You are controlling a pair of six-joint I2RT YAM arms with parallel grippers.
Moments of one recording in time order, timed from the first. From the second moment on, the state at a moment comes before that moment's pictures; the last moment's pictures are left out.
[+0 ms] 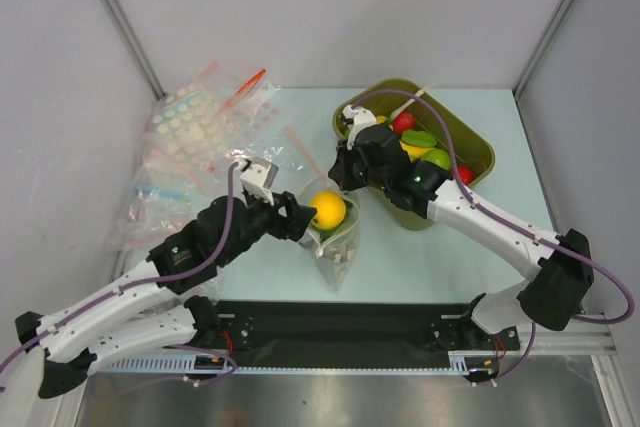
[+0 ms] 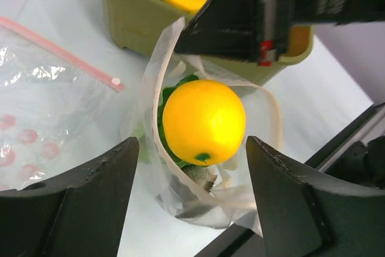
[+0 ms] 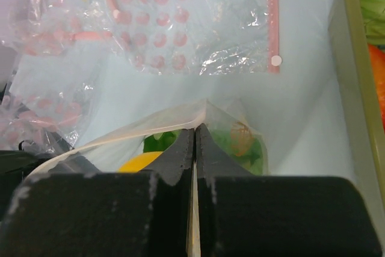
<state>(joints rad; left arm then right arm) -0.98 0.74 0.81 -0.30 -0.28 -0.38 0.82 1.44 1.29 -0.36 0.06 0.42</state>
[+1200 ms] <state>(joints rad) -0.98 0.78 0.81 -0.36 -0.44 -0.38 1.17 1.46 1.48 -0.80 0.48 0.44</state>
